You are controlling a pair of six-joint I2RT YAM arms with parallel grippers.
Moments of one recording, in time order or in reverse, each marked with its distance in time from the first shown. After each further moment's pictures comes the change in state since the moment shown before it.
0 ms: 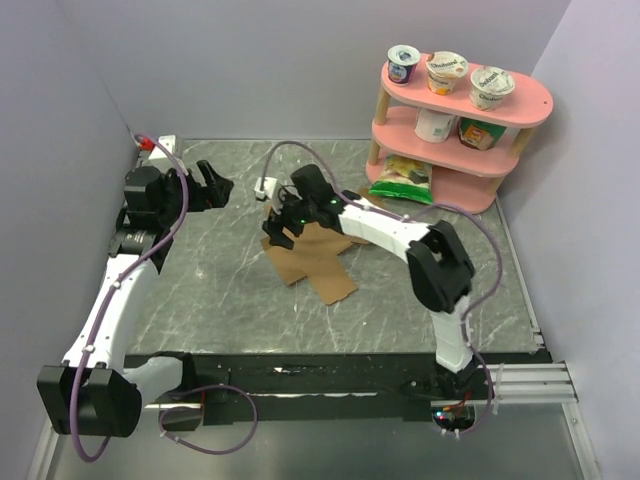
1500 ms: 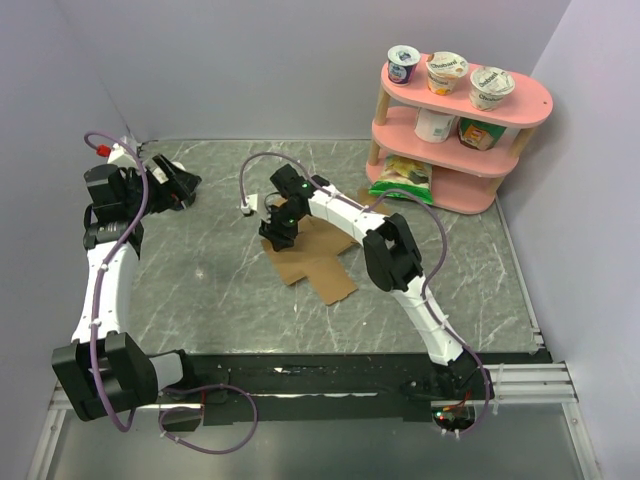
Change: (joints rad) left arm 0.313 0.106 0.025 -0.013 0.258 -0.164; right arm -0.013 0.540 0.701 -0.604 -0.097 -0.346
